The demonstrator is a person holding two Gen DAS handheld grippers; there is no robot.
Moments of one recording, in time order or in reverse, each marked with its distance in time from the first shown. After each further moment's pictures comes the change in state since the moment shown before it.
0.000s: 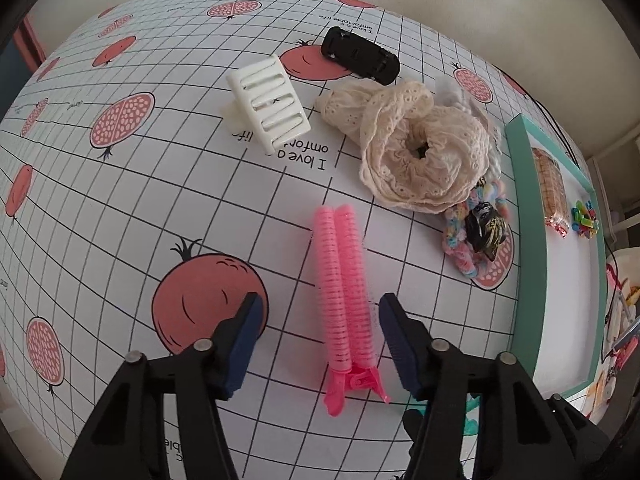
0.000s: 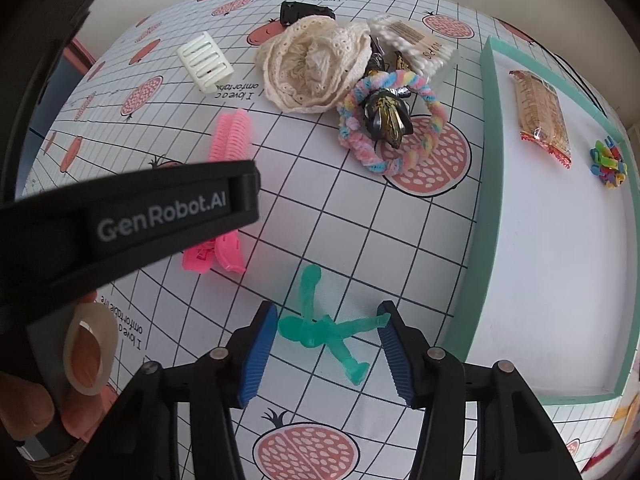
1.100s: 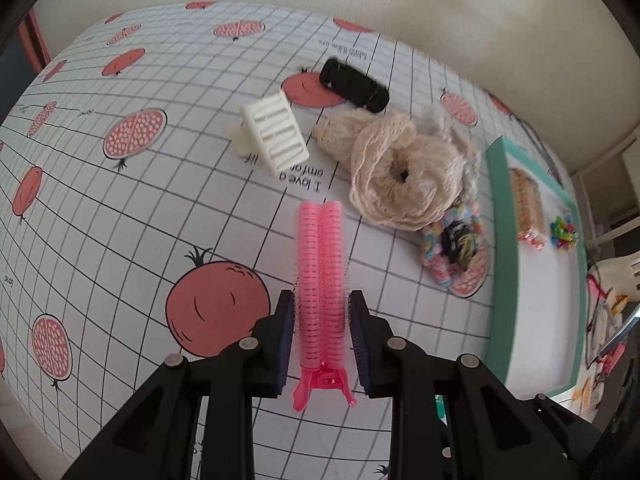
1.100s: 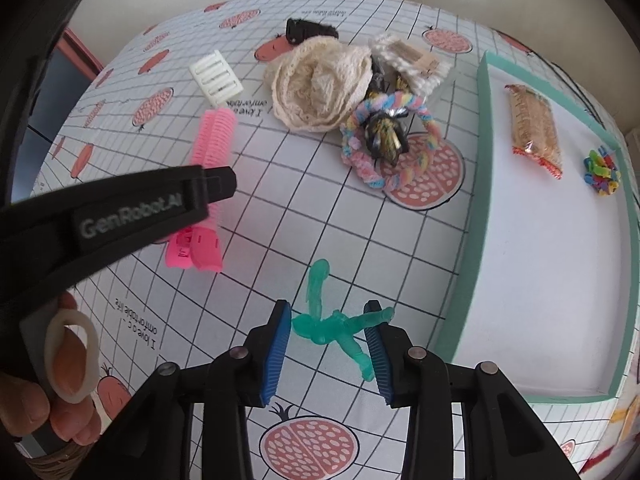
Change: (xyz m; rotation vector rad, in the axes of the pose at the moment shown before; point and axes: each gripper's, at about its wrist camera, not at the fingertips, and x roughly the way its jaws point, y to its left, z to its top) left arm -0.028 0.007 0.010 -0.028 -0.064 -0.050; right arm -0.034 -0.024 0.006 -0.004 -0.047 0.018
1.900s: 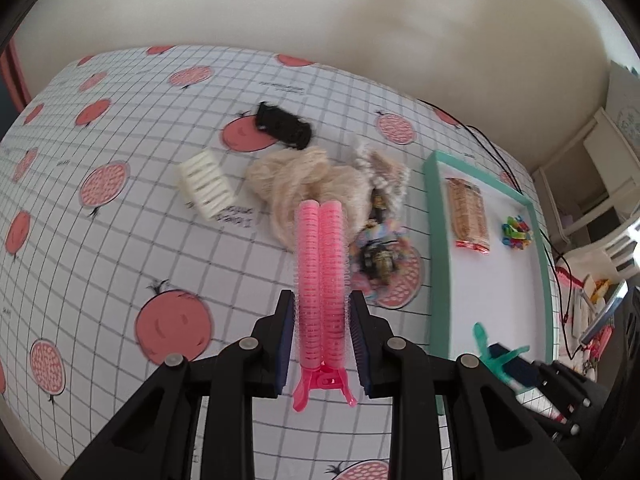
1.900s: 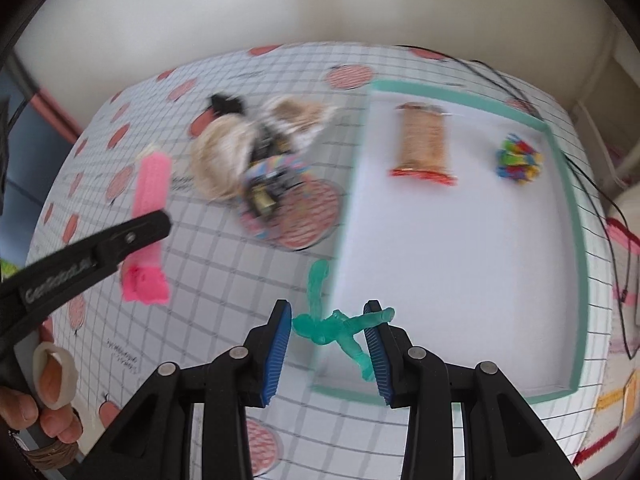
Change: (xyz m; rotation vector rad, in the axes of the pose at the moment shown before) left arm -0.032 -0.044 -0.009 0.098 -0.085 -0.063; right arm -0.018 -0.073 -0.002 0.176 -0.125 -0.040
